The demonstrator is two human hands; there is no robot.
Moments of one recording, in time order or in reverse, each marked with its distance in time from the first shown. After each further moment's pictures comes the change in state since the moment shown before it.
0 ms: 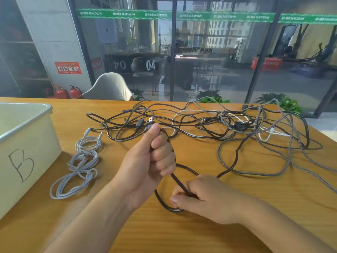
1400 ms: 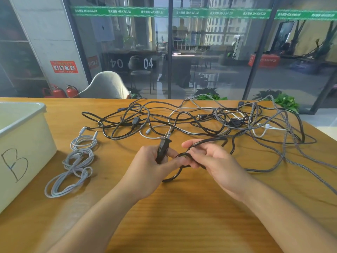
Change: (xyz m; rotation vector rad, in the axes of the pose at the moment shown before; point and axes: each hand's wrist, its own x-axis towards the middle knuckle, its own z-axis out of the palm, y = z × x) left_hand 0.003 -0.020 -0.011 1.044 0.030 0.189; right_hand 0.003 0.025 -0.016 0.890 0.473 0.066
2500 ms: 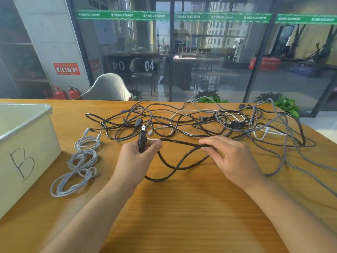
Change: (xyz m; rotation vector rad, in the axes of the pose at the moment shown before) left_hand 0.009 -0.013 -0.016 -0.128 0.373 -0.256; right_hand 0.012 0.013 -0.045 -1.023 0.322 -0.725
